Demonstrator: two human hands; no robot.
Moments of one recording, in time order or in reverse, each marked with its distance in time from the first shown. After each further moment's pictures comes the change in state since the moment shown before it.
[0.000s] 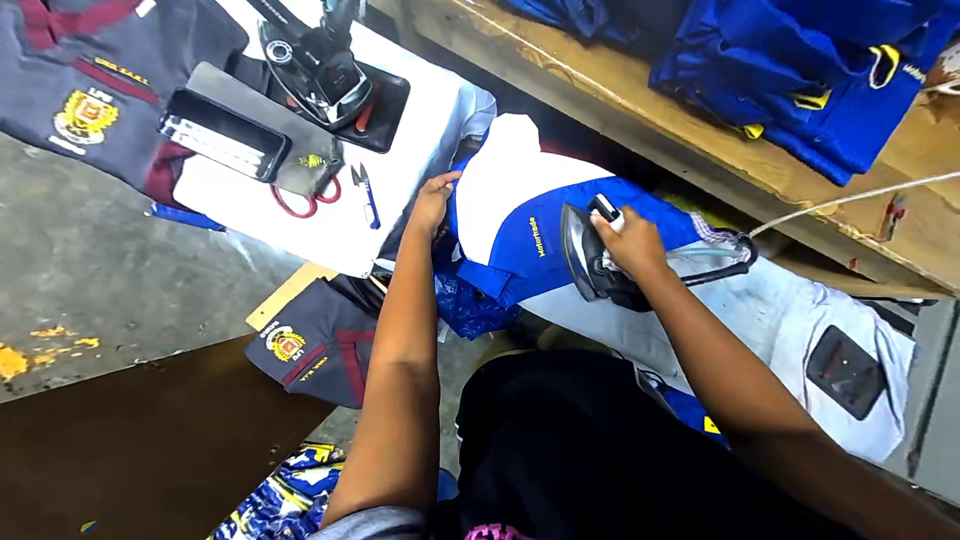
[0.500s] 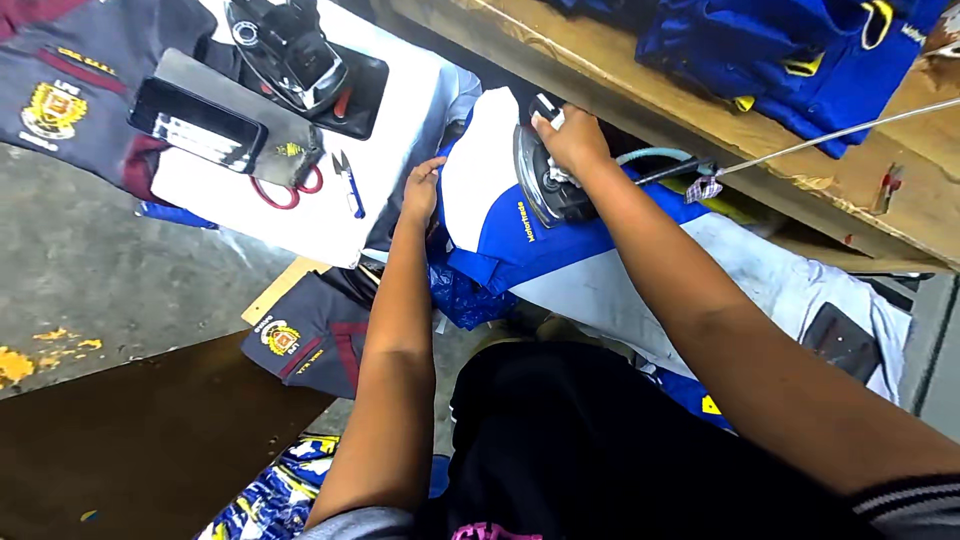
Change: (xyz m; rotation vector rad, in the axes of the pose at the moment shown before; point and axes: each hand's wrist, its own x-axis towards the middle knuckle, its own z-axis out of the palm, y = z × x) left_hand -0.004 -0.001 0.012 0.037 0.094 0.043; right_hand 0.080 -0.095 -0.017 0.040 0.002 -0.101
